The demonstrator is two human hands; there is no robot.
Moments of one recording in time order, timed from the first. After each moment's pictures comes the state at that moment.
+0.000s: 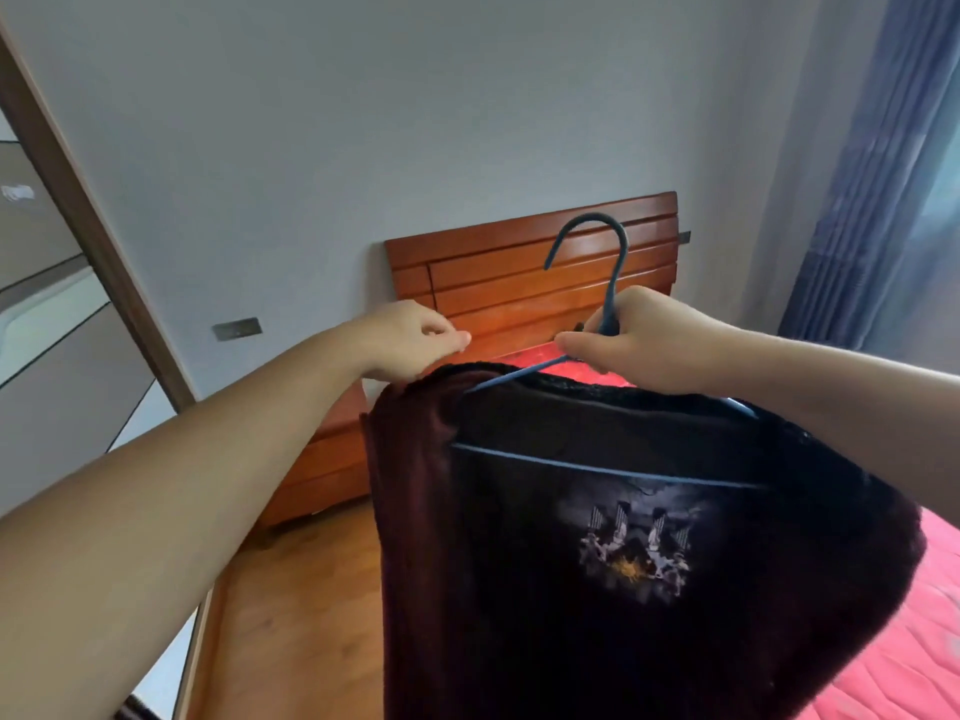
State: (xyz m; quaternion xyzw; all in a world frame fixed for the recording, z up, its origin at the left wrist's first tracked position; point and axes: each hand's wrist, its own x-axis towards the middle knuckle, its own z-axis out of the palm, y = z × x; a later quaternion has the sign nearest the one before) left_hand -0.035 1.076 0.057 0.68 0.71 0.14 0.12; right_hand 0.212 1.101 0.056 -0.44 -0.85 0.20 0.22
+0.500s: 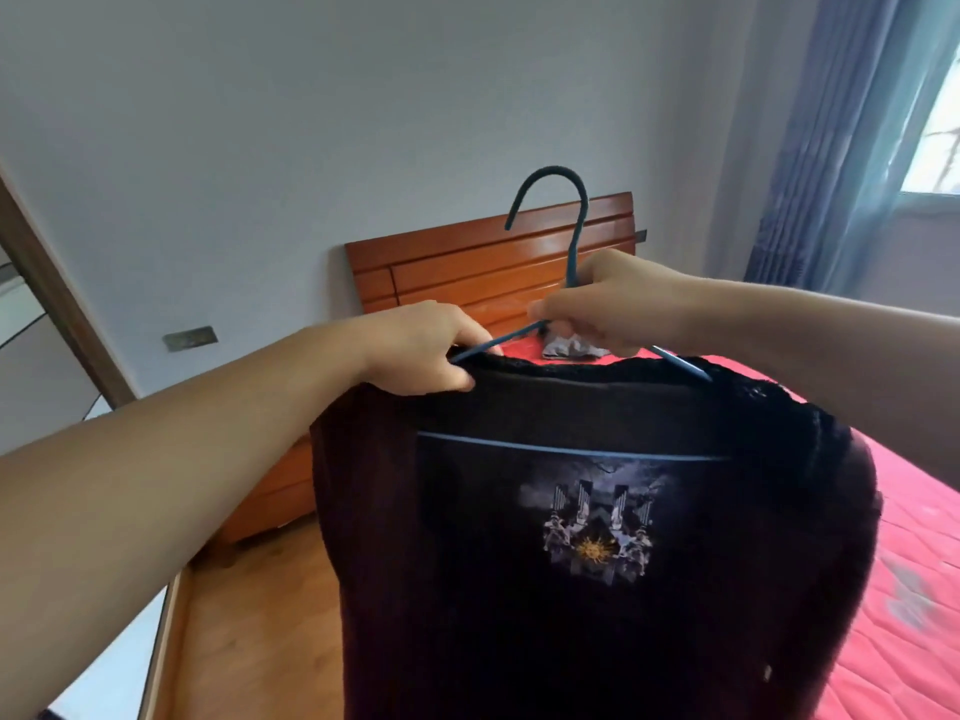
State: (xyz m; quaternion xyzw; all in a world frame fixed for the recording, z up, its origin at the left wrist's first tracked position) left_hand 0.018 1.075 0.067 0.84 0.53 0.06 0.12; right_hand 0.231 1.093 0.085 -0.44 -0.81 0.33 0.22
